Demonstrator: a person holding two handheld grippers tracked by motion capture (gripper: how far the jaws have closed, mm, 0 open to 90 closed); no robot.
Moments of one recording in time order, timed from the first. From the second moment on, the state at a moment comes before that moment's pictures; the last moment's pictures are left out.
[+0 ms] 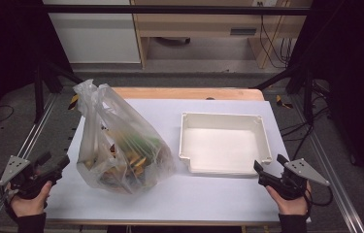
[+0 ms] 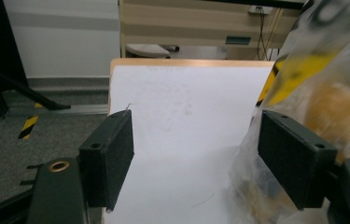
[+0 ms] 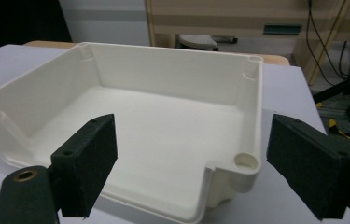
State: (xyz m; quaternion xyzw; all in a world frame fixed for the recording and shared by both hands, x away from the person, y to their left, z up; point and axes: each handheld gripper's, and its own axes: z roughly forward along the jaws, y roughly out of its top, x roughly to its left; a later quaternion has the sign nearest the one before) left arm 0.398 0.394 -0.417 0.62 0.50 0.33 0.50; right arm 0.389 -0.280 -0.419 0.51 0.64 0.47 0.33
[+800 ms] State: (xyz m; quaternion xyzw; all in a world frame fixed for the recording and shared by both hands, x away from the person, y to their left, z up) left arm 0.388 0.367 -0.369 0.62 0.45 0.30 0.56; right arm 0.406 -0.201 -0.391 0.44 0.68 0.51 0.28
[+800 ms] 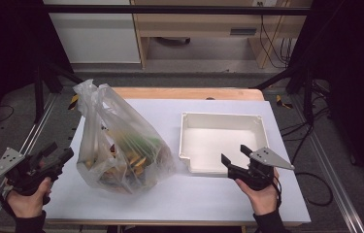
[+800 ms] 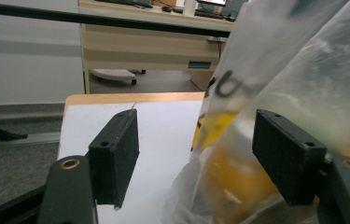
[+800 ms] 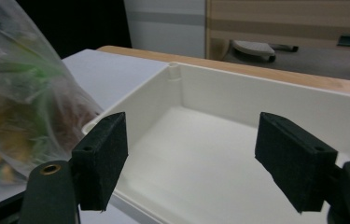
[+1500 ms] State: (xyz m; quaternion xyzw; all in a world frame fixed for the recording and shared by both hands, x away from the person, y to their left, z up) left arm 0.358 0.336 -0.333 0.63 0.40 0.30 0.60; right arm 0.415 -0.097 -0.355 0.35 0.71 0.57 0.22
